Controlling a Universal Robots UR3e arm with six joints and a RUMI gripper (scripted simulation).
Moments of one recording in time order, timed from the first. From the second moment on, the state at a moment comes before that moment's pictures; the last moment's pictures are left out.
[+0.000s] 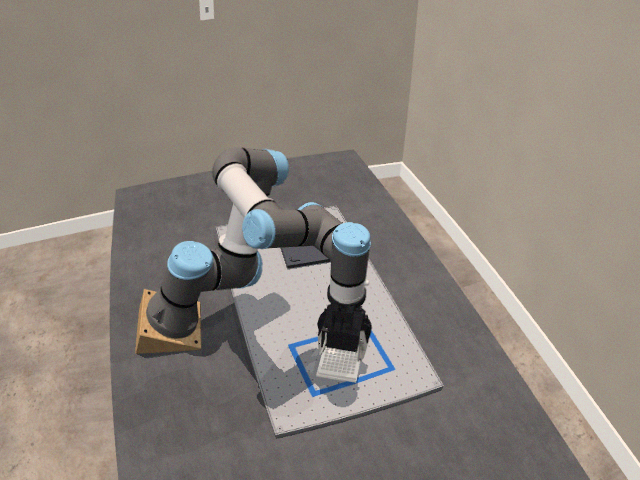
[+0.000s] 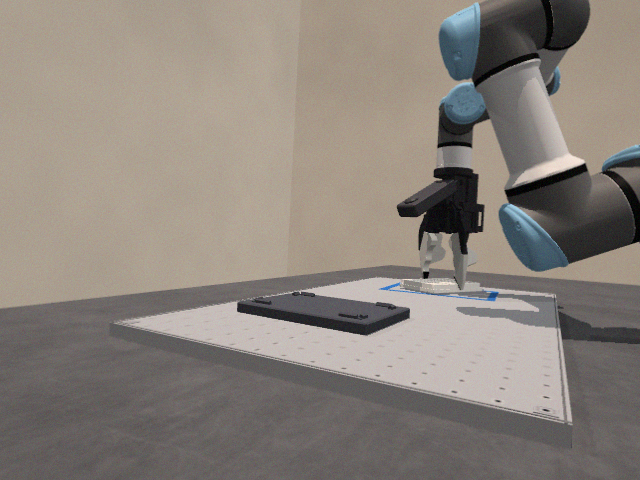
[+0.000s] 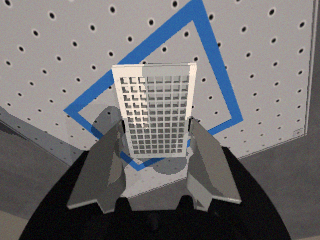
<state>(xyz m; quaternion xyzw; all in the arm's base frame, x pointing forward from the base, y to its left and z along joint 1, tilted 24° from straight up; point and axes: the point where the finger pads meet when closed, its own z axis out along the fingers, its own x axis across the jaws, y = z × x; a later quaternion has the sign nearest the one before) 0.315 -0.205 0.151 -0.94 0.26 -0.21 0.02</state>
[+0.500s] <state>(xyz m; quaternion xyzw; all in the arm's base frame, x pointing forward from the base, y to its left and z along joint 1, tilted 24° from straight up) 0.317 -0.205 0.149 -0.94 0.26 -0.21 0.02</state>
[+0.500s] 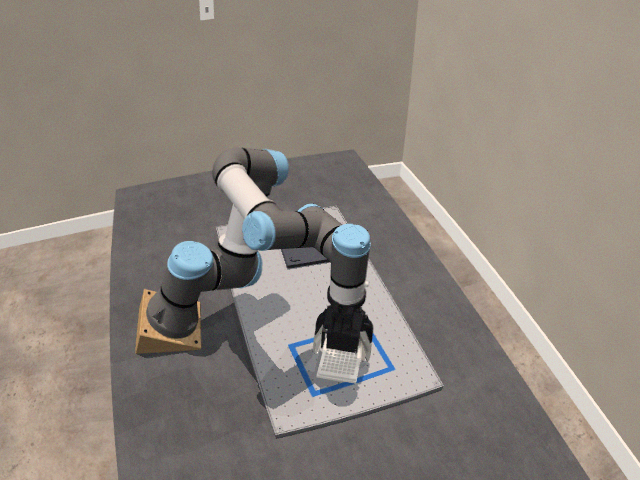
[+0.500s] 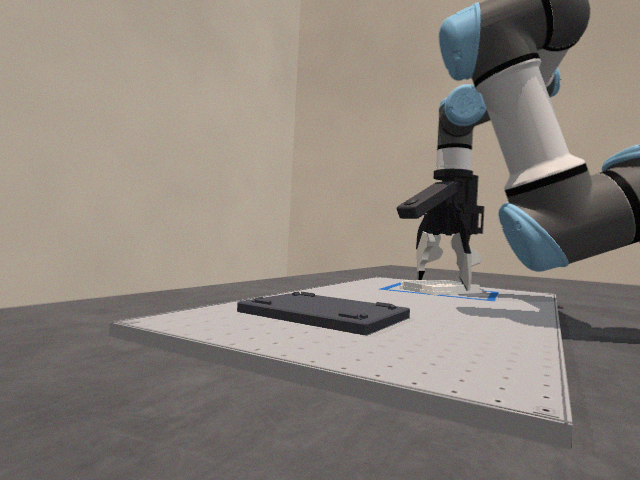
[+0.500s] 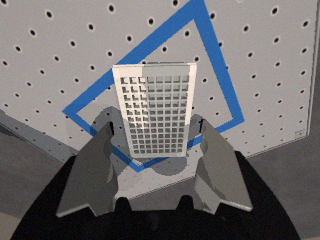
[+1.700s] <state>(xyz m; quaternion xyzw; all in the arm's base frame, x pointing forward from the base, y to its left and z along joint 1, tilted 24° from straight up) 0.305 -0.203 0.175 -0.94 0.26 -0.21 0.02</state>
